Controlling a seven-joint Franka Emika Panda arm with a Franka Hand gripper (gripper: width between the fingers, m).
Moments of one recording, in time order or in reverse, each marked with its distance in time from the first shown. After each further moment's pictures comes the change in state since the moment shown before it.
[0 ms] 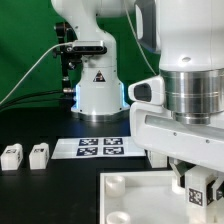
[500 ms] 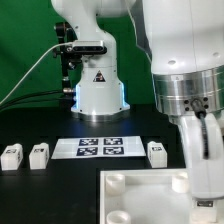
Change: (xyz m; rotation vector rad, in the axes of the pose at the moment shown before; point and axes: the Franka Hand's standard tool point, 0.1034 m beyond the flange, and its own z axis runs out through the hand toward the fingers) arm -0.002 -0.002 0.001 0.026 -0.046 0.661
